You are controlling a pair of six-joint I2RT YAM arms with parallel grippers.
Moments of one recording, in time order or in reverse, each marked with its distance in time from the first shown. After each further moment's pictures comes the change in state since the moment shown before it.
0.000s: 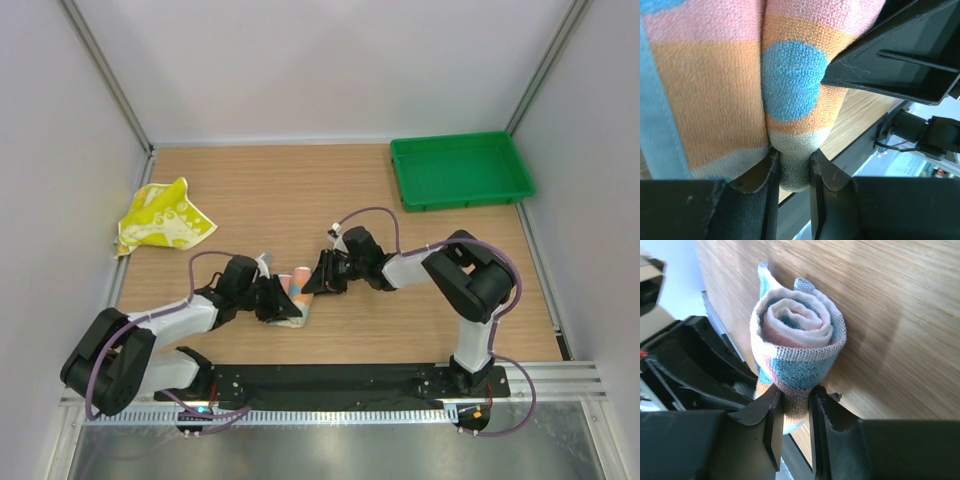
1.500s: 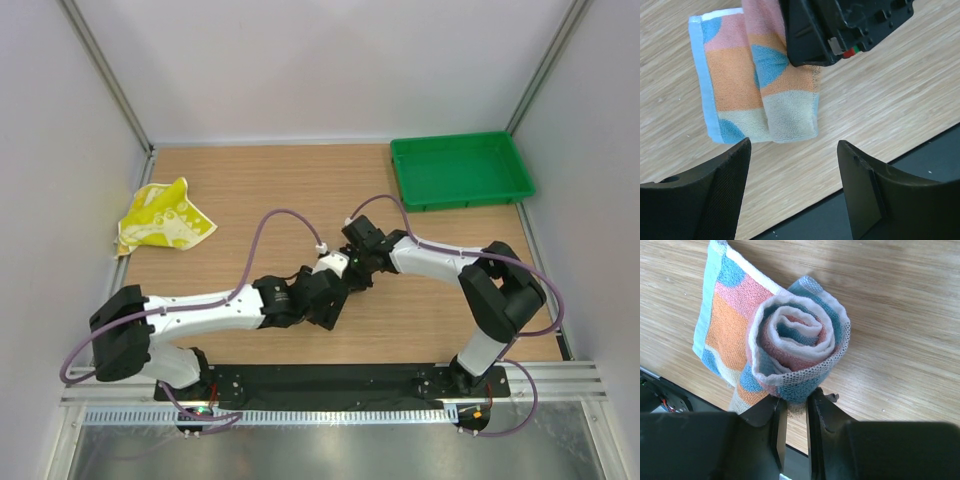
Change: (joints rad) left arm -0.638 0.136 0.575 -0.559 -0.817 0.343; right arm 0.003 -0.192 0.196 -0.829 0.364 -0.219
